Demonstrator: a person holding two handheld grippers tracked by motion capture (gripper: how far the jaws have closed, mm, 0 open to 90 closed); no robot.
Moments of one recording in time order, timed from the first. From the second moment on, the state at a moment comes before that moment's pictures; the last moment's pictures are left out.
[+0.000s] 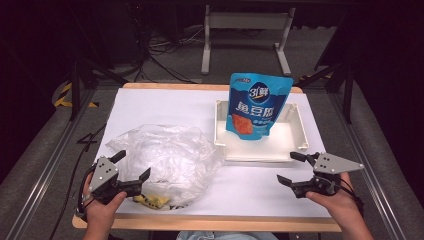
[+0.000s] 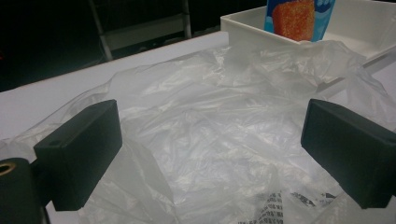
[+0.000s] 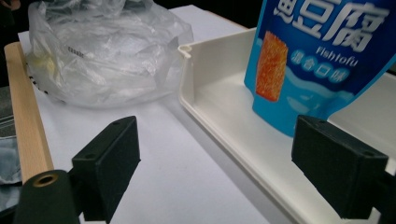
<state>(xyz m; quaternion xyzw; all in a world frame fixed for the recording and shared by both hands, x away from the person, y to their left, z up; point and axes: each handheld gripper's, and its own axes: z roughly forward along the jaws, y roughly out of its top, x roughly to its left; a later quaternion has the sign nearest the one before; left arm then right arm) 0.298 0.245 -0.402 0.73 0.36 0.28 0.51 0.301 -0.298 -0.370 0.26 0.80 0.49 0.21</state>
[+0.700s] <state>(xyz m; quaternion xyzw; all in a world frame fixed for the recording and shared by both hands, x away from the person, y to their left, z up) 0.299 0.244 -0.406 0.72 0.36 0.27 0.53 0.316 -0.301 -0.418 0.35 0.77 0.48 0.23</state>
